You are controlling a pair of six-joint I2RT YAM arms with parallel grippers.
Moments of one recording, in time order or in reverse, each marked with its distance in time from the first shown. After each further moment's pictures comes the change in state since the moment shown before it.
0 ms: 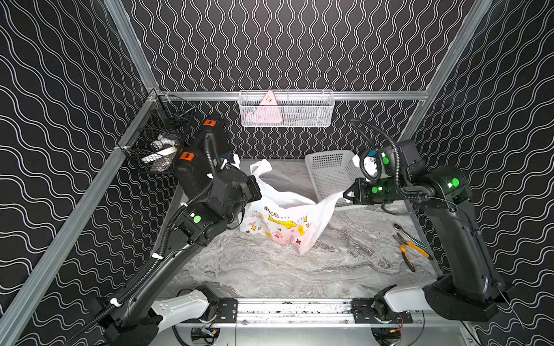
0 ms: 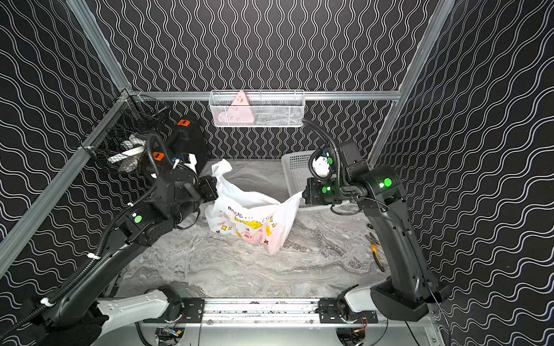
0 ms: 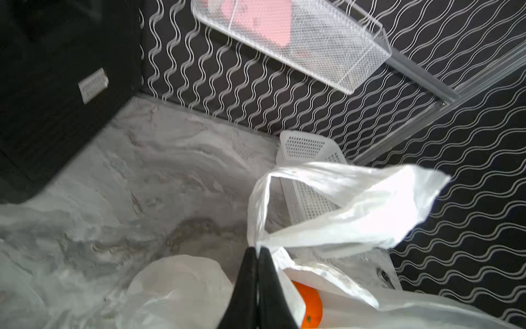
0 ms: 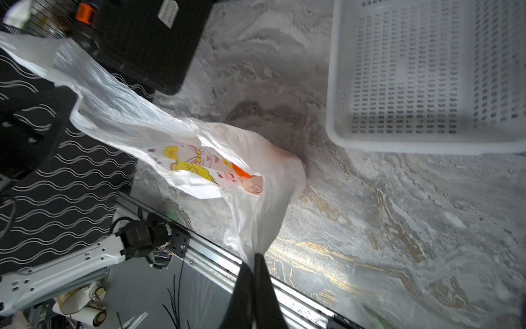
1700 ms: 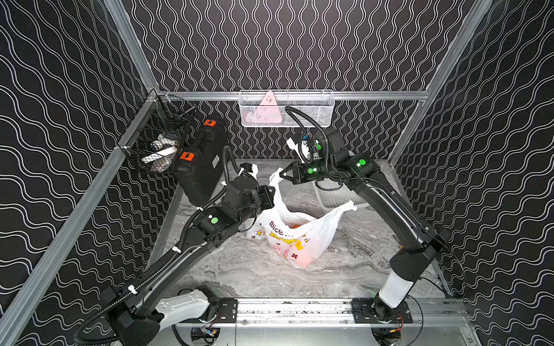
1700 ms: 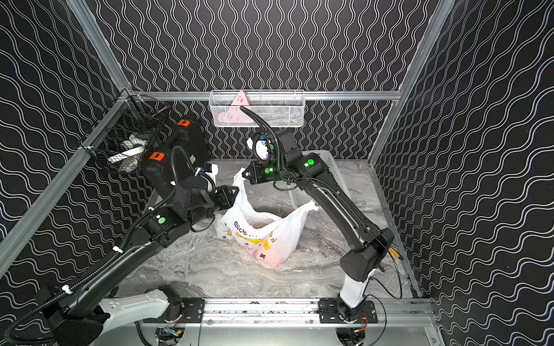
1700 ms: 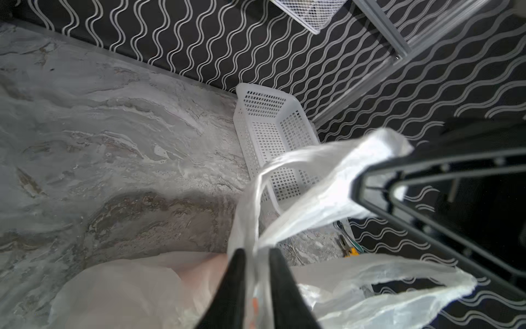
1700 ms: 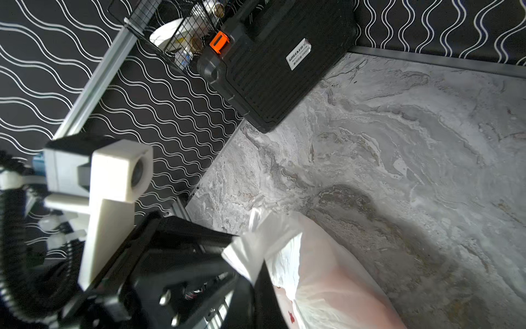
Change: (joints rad) left arm 0.011 0.039 -0.096 0.172 0.273 0.028; right arm 0.196 0.394 0.129 0.595 -0.222 -0.018
